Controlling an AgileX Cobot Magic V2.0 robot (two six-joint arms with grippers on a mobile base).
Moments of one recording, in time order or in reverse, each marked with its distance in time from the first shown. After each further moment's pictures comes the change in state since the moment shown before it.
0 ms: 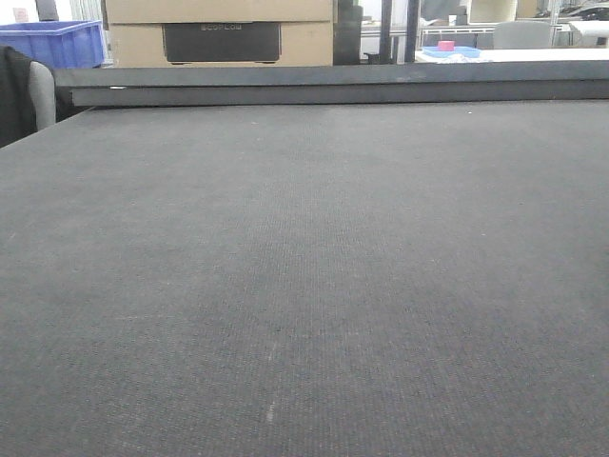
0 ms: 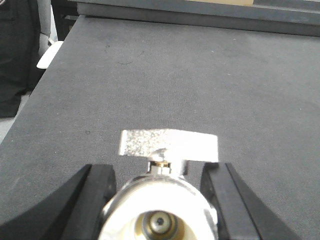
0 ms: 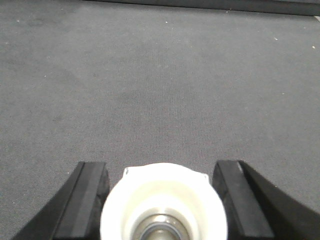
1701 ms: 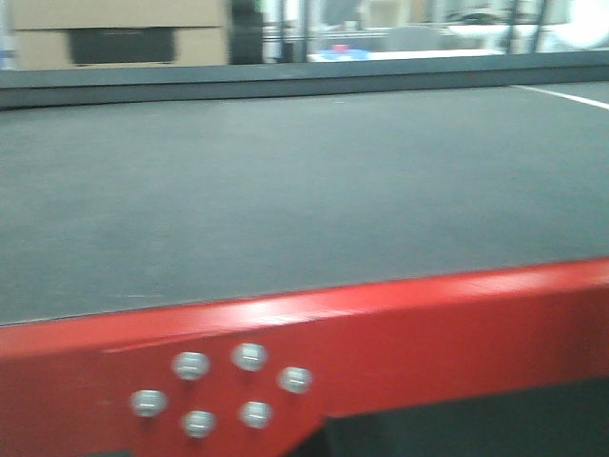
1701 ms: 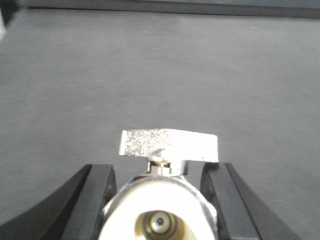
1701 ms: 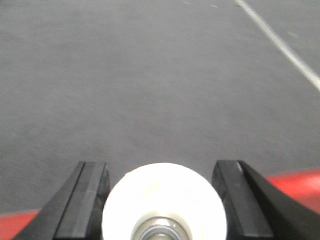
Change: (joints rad) left arm 0.002 -0.002 0.002 0.001 -0.002 0.000; right arm 0.000 0.000 0.000 0.002 0.000 0.000
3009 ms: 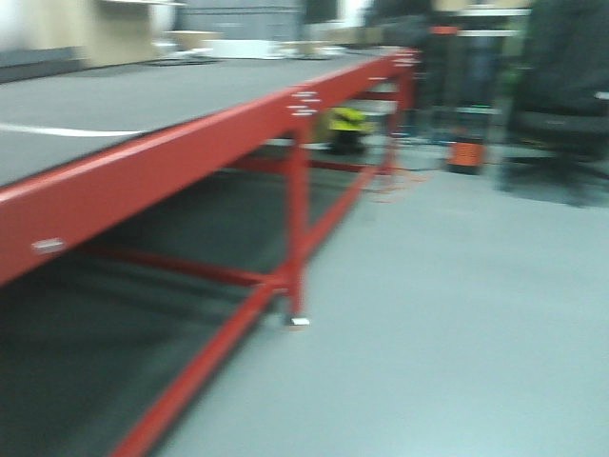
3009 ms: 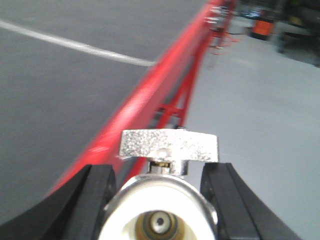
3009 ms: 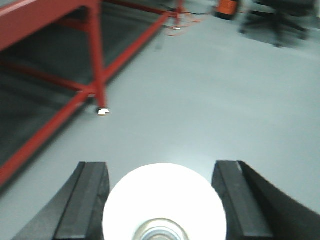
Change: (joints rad) left arm 0.000 0.000 0.000 0.000 0.000 0.000; right arm 0.000 0.000 0.000 0.000 0.000 0.000
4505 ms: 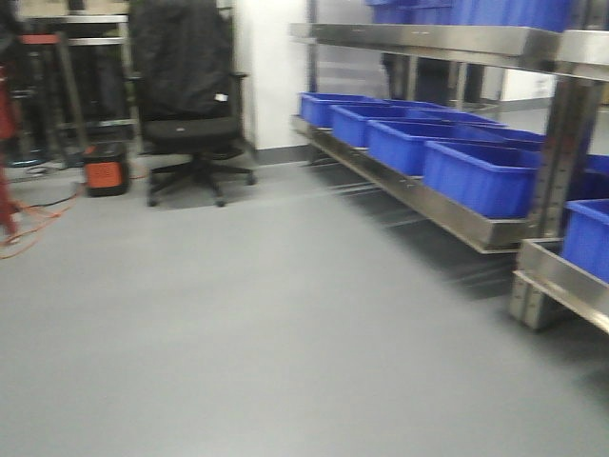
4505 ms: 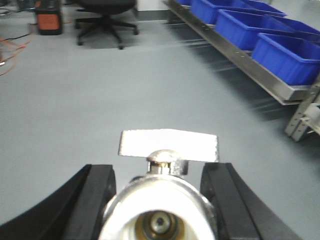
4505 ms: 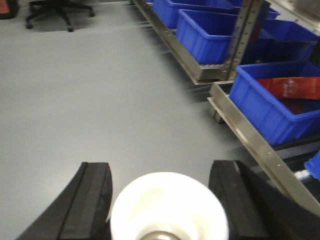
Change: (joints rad) left arm 0.000 0.000 0.000 0.000 0.000 0.000; right arm 0.000 0.000 0.000 0.000 -0.002 -0.002
